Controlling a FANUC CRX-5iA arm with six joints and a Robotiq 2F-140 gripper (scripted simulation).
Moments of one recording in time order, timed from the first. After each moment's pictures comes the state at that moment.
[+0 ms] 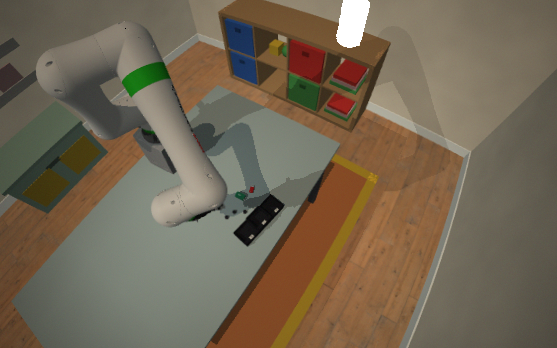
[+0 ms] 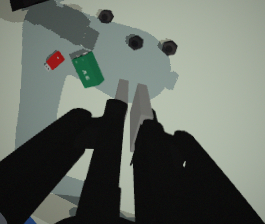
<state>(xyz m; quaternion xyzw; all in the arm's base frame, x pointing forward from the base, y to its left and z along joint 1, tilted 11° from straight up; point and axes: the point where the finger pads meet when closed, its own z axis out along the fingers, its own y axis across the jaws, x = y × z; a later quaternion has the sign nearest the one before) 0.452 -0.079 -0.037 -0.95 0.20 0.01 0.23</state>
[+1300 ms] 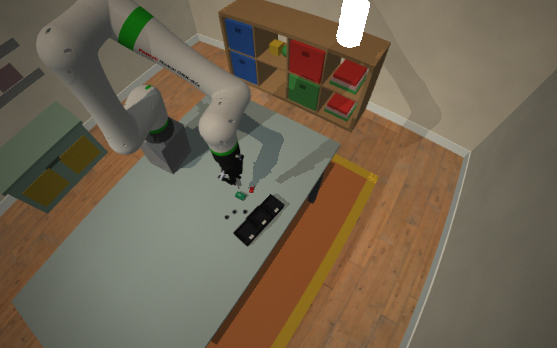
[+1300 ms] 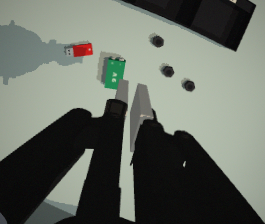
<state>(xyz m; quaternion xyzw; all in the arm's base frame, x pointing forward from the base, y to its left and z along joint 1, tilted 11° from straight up) 0.458 0.026 0.046 -1.00 -0.03 -0.09 0.02</state>
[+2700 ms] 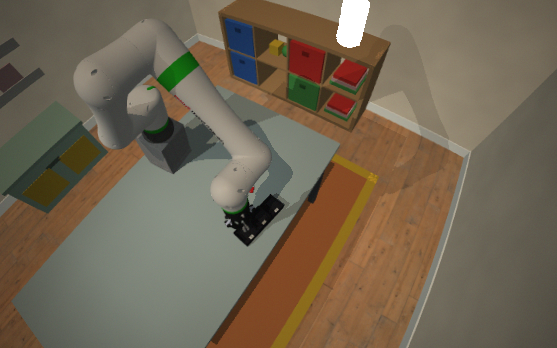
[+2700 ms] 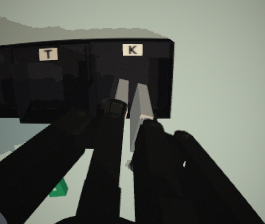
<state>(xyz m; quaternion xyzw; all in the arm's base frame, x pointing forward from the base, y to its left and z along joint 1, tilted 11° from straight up) 0.589 -0.075 -0.043 -0.98 0.16 -0.09 0.03</state>
